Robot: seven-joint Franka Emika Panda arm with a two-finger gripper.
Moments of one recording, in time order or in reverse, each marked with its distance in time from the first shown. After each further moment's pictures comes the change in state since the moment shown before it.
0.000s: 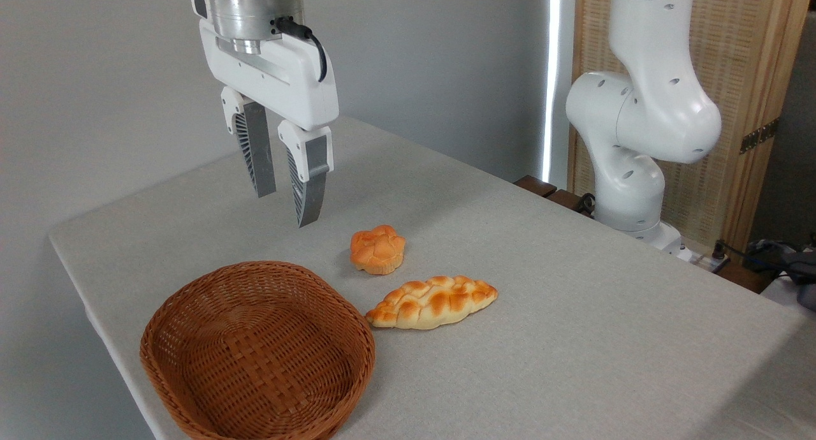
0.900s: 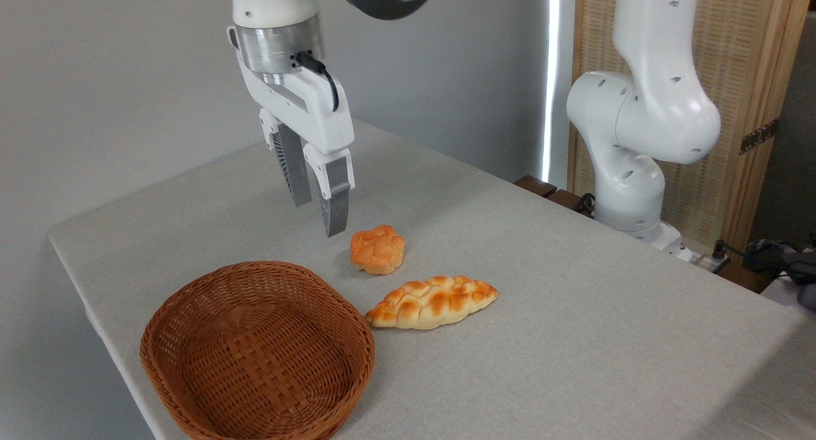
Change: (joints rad) arm -0.027 -0.077 -0.018 -0.194 0.002 0.047 0.091
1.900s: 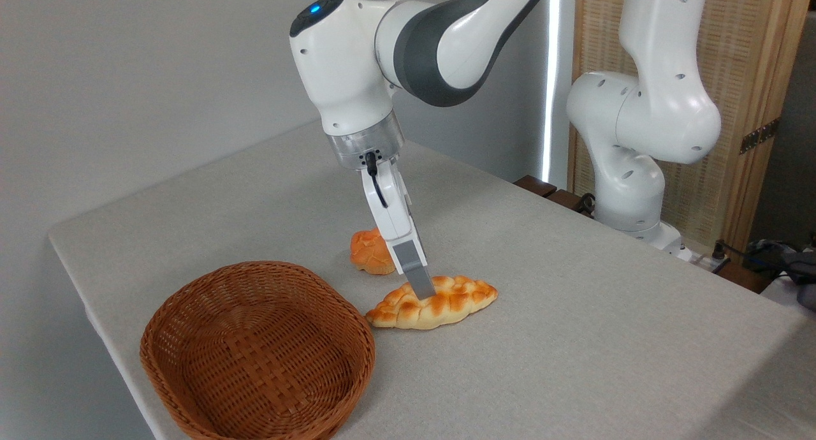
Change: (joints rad) arm 0.012 -0.105 0.004 -0.403 0.163 0.094 0.450
